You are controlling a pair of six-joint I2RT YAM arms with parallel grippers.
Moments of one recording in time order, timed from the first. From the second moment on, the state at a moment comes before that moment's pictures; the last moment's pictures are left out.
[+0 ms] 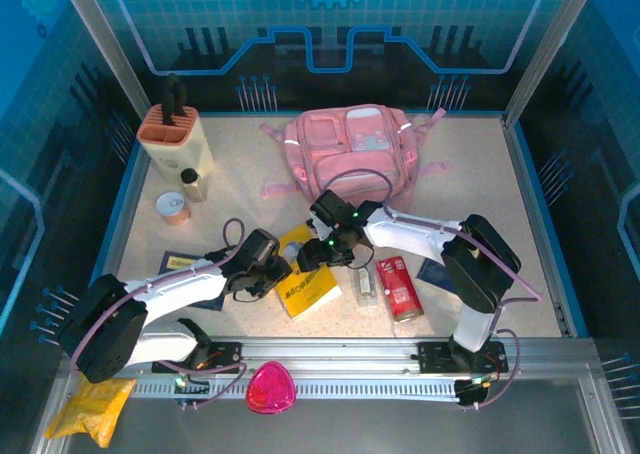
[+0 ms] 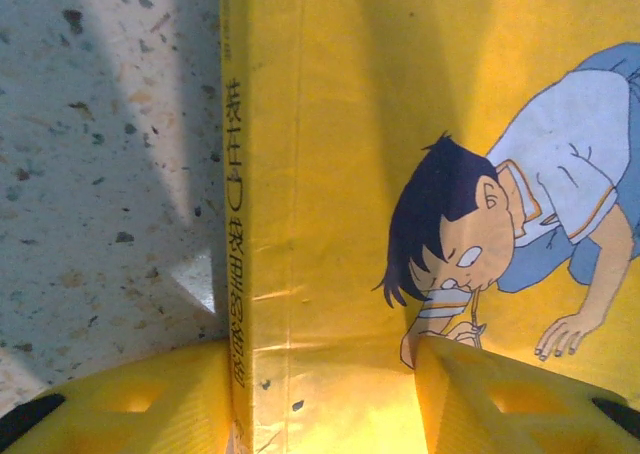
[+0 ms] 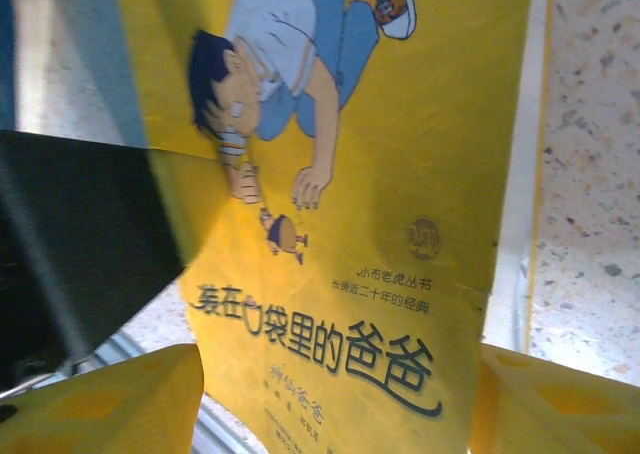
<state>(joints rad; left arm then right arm) -0.63 1.26 0.48 -0.33 0.08 -1.31 0.83 1.77 1.19 -0.62 -0.39 0.57</state>
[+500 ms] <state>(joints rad) -0.63 1.26 0.48 -0.33 0.08 -1.31 0.79 1.72 1.11 -0.54 -0.50 0.58</state>
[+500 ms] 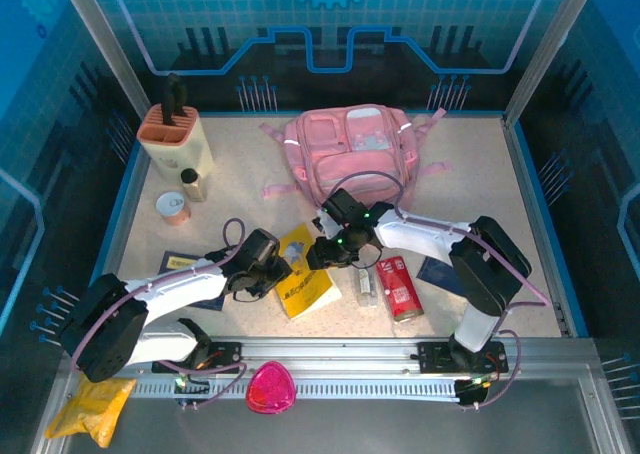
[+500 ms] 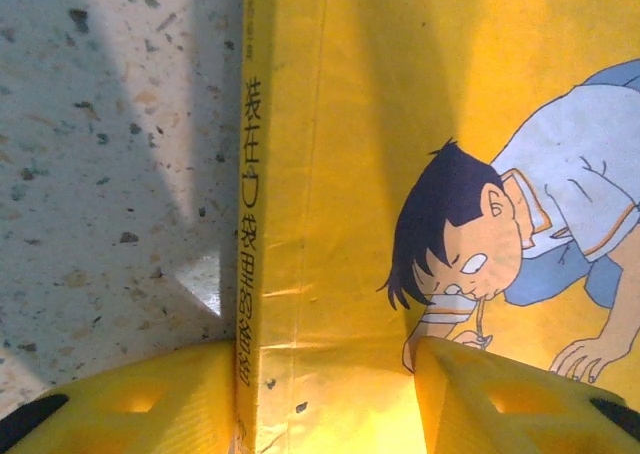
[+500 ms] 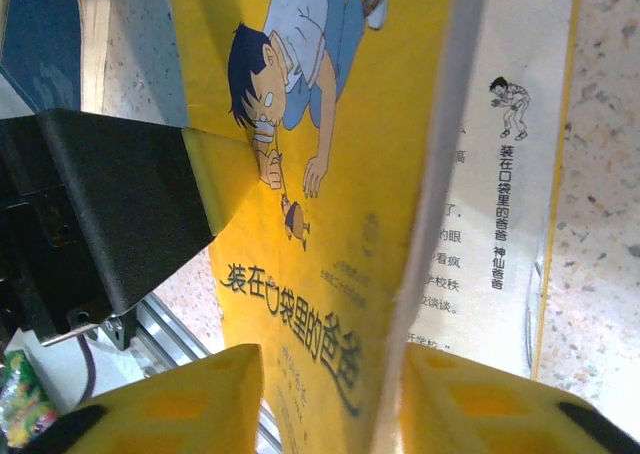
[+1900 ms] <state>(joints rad) -0.34 0.87 0.63 -0.28 0.41 -1.27 0.63 1.38 1.05 -0.18 -0.71 0.90</state>
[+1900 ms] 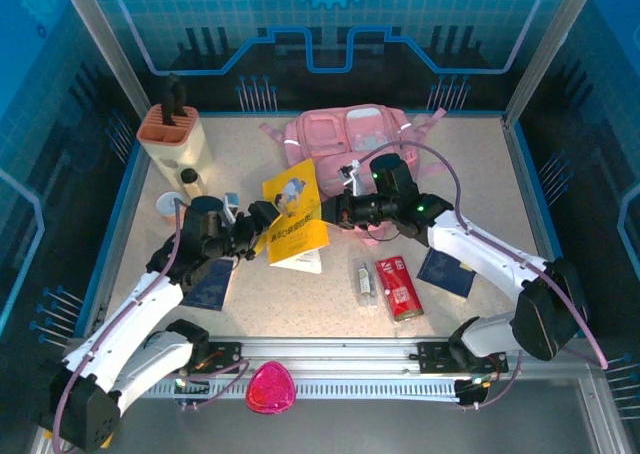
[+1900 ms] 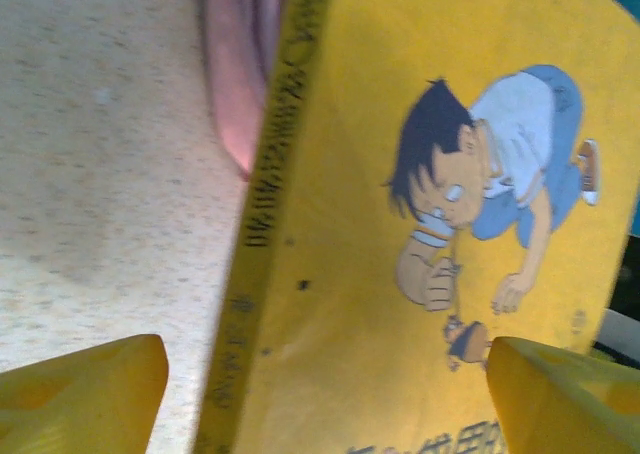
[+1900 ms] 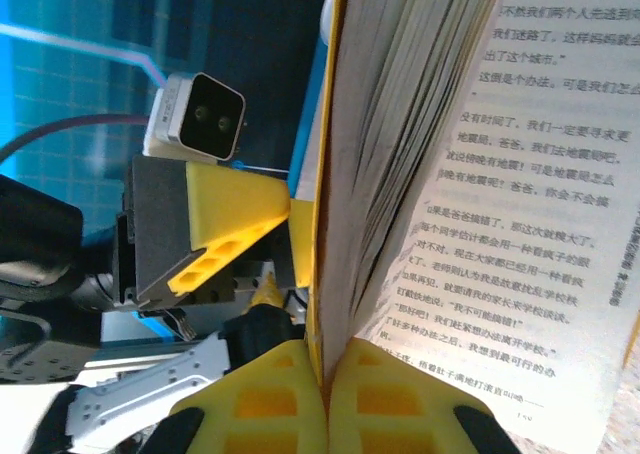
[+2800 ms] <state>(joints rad) -0.34 0.90 0.67 -0.05 0.46 -1.37 0.57 1.39 0.99 -0.13 -0.73 0.90</state>
